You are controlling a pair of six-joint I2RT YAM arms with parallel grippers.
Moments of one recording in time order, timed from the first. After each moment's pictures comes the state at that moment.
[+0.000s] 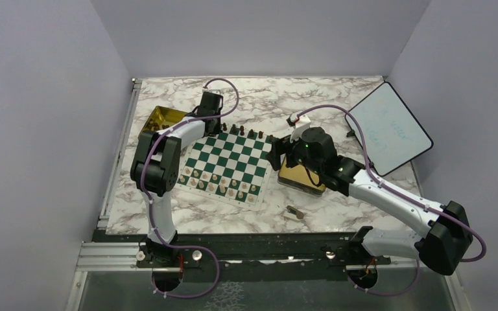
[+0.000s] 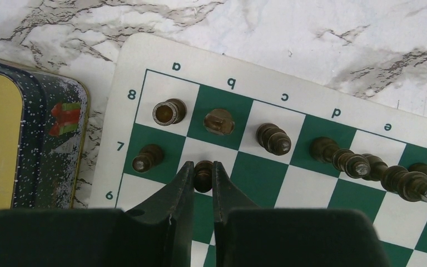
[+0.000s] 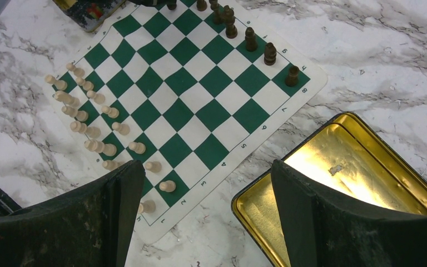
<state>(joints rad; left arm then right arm) -0.30 1.98 1.34 -0.20 -0.18 -0.22 0.77 1.19 0.86 -0.10 0.11 0.24</state>
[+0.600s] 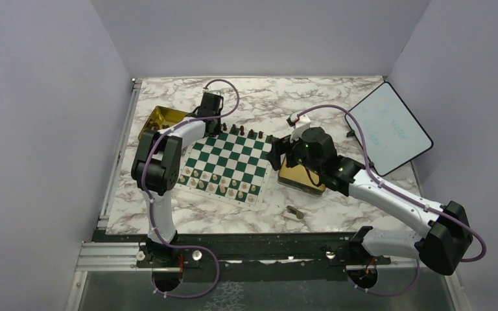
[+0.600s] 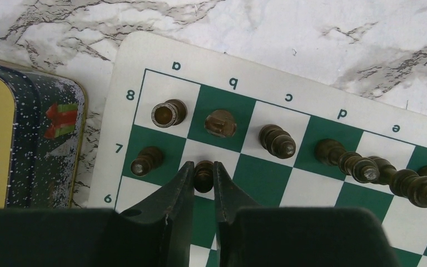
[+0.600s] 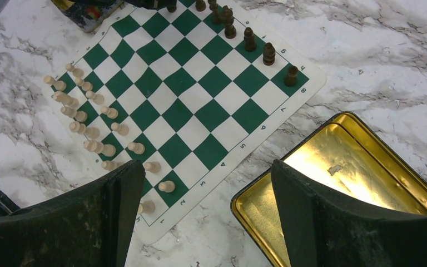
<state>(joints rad) -0.30 1.99 1.34 -0.20 -0.19 -0.22 0.76 1.19 0.86 -0.10 0.12 0.23</state>
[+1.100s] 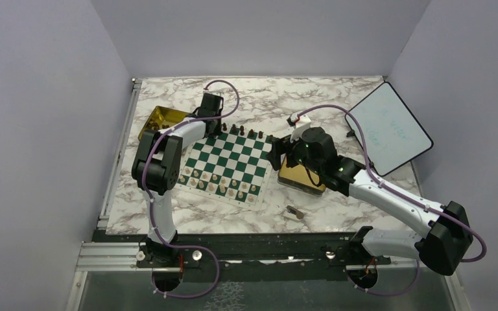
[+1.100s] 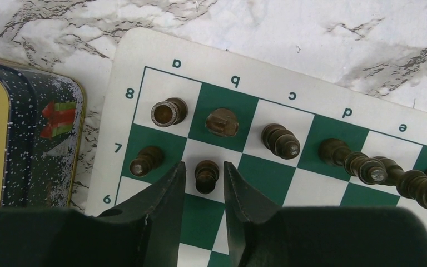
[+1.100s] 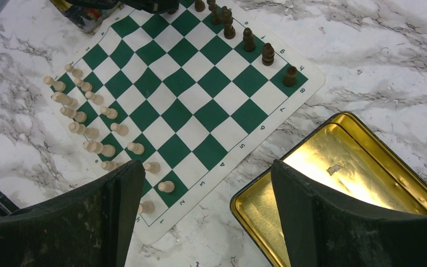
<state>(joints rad) -0.30 2.00 1.34 -0.19 -0.19 -0.21 0.77 1.19 0.86 -0.10 0.12 0.23</state>
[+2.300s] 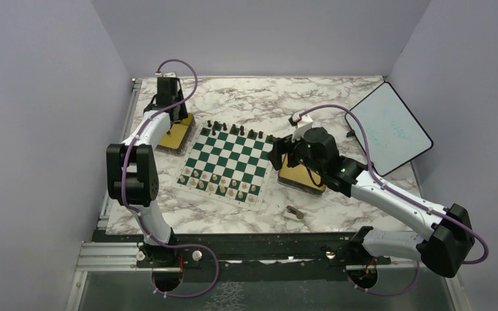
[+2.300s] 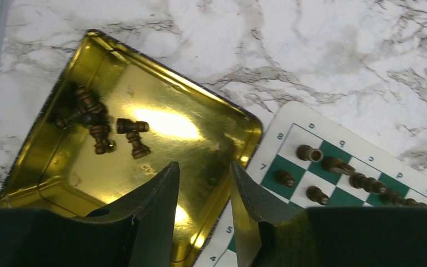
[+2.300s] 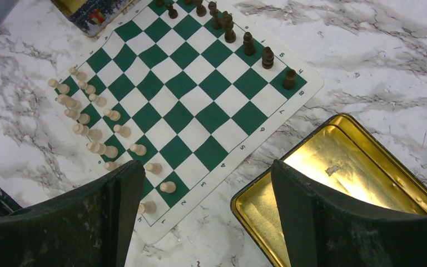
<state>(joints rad) -0.07 1.80 1.37 -0.27 -0.15 -0.20 0.77 1.17 0.86 -0.11 0.12 0.23</state>
